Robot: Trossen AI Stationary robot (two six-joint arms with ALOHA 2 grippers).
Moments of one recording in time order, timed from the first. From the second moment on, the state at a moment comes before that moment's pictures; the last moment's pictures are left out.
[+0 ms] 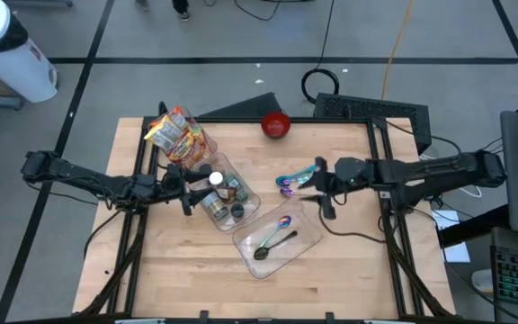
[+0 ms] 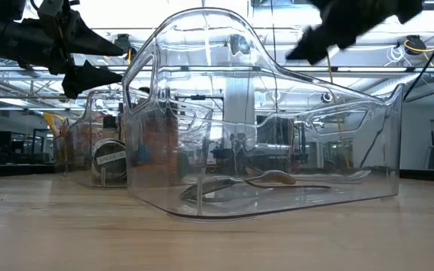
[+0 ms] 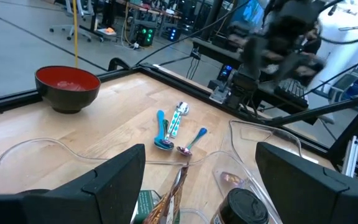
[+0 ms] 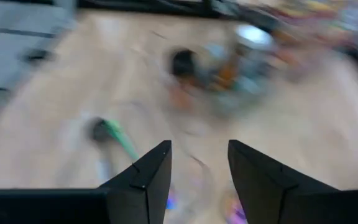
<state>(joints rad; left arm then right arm) -0.18 0.66 0.17 0.42 -0.44 -0.40 0.01 1.06 0.73 -0.14 -0.11 -0.07</state>
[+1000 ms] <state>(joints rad) -0.18 0.66 0.17 0.42 -0.44 -0.40 -0.07 1.37 0.28 0.42 0.07 0.01</state>
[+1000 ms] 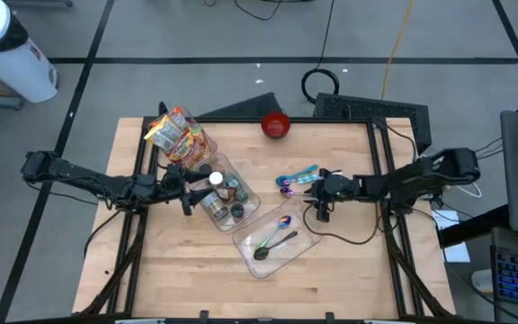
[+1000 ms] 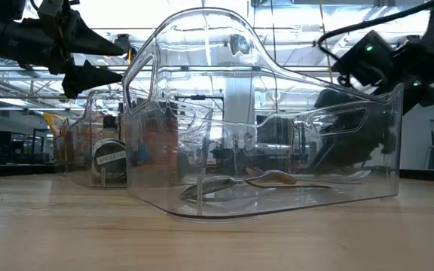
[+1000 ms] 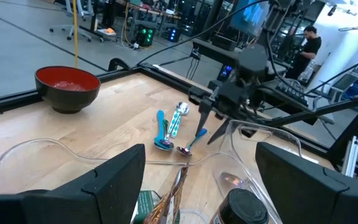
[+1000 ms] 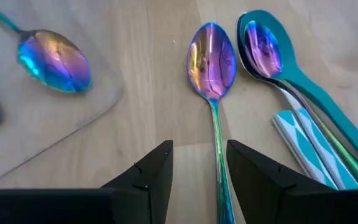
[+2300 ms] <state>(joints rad) -0.18 0.66 0.17 0.42 -0.44 -0.40 -0.19 1.50 0.36 0.28 0.00 -0.02</state>
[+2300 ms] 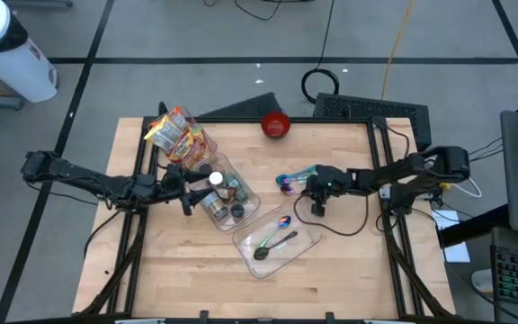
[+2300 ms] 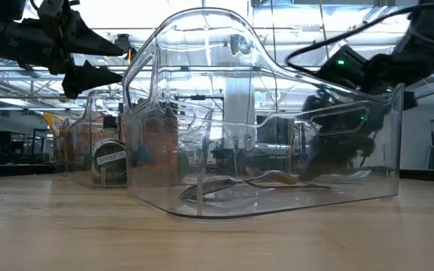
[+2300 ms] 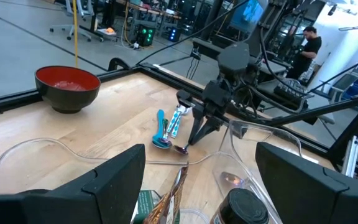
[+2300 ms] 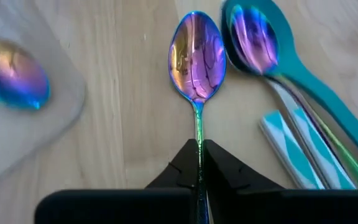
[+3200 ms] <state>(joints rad) -0.18 0.66 0.17 0.42 -0.44 -0.40 -0.19 1.12 0.36 0.36 0.01 0.02</state>
